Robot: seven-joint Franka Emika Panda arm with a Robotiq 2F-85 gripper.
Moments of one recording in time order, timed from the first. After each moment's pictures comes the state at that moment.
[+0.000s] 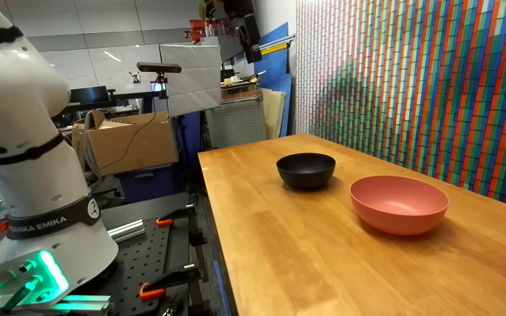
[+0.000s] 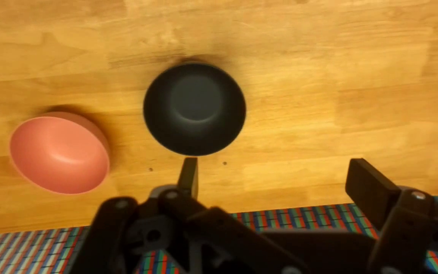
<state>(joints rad) 0.13 -0.35 0.33 -2.27 0.04 2.13 0.45</state>
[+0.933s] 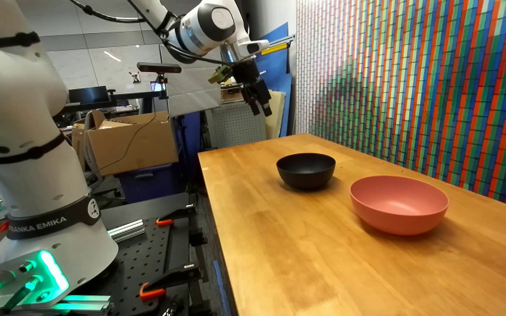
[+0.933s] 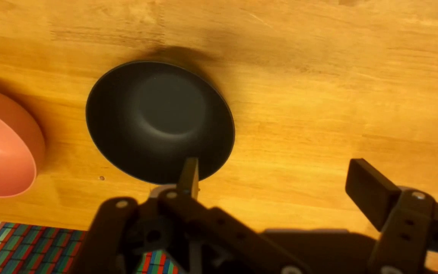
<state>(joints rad) 0.16 -0.09 0.37 -2.45 -0.27 2.59 0.57</state>
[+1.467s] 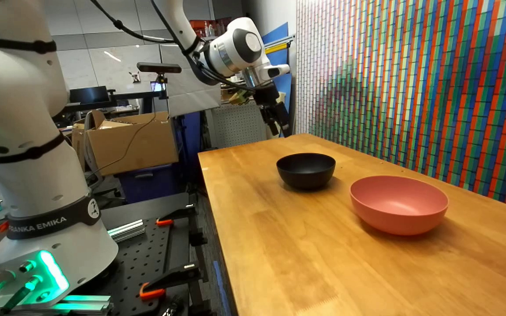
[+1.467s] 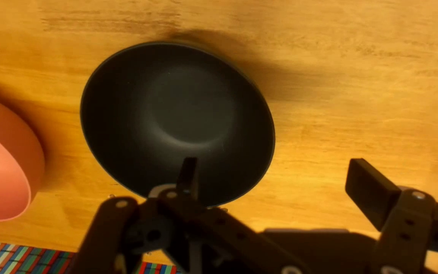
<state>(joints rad) 0.15 0.18 0.32 -2.30 -0.55 2.61 0.79</state>
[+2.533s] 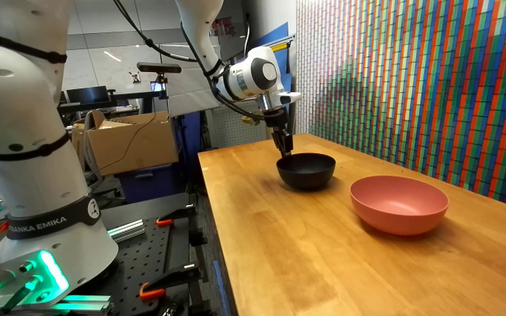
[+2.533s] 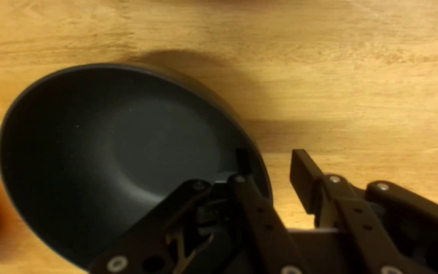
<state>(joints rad) 0.36 0.41 0.11 -2.14 -0.45 2.60 0.81</state>
